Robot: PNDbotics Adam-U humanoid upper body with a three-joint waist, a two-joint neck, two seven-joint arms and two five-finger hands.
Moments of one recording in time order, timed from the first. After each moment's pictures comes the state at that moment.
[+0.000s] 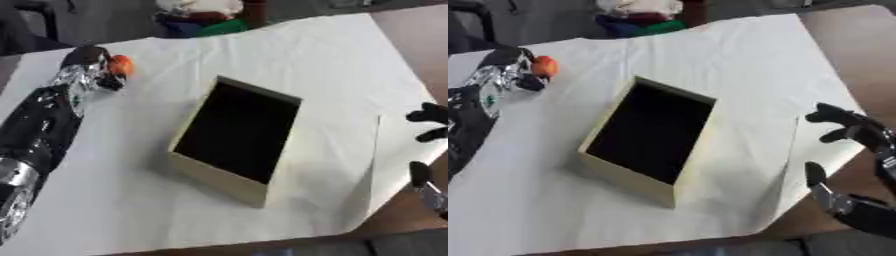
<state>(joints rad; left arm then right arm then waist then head) -0.95 0.53 0.03 -0.57 -1.12 0.23 -0.04 -0.16 -0.30 0.04 -1.95 0.42 -0.42 0.38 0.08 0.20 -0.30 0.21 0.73</state>
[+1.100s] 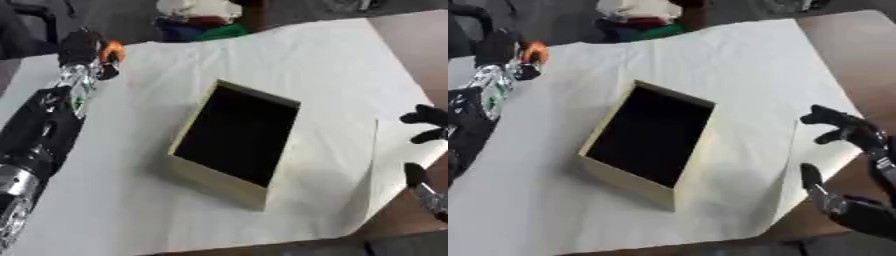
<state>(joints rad) -0.94 0.53 -0.01 -0.71 -1.09 0.23 0.20 -0.16 -0.29 0.04 -1.95 0.42 -0.42 0.38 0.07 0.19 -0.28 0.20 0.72</state>
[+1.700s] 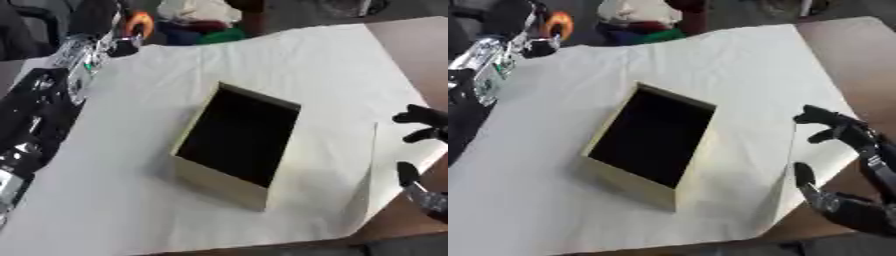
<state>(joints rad) -0.92 0.58 -0.27 -1.03 -0.99 0.04 0.12 -0.16 -0.30 0.04 -1.95 0.41 -0.42 0.38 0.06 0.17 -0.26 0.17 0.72</state>
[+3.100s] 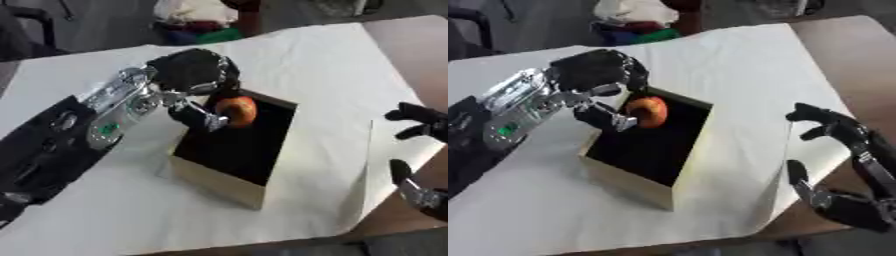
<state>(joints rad) -0.78 0.60 -0.58 -1.56 -0.74 -0.23 -0.29 -0.16 -0.30 0.05 -1.95 0.41 -0.42 0.38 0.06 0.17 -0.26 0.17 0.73</state>
